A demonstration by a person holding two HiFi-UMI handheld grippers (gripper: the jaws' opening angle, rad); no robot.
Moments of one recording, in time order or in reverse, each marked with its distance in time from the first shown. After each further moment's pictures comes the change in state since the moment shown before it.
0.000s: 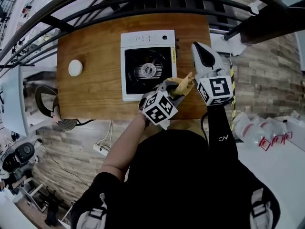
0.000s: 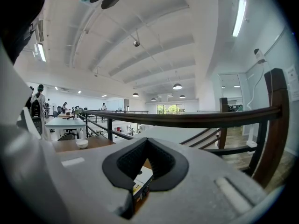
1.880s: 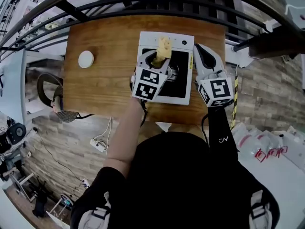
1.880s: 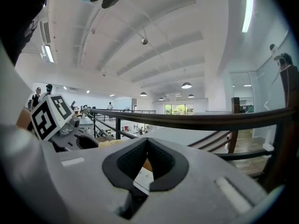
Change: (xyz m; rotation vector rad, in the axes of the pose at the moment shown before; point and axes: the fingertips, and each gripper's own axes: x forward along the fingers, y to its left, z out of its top) left arm -0.120 0.195 0.001 -0.302 -0.193 0.559; right arm 0.056 0.057 0.010 -0.033 0.009 0.100
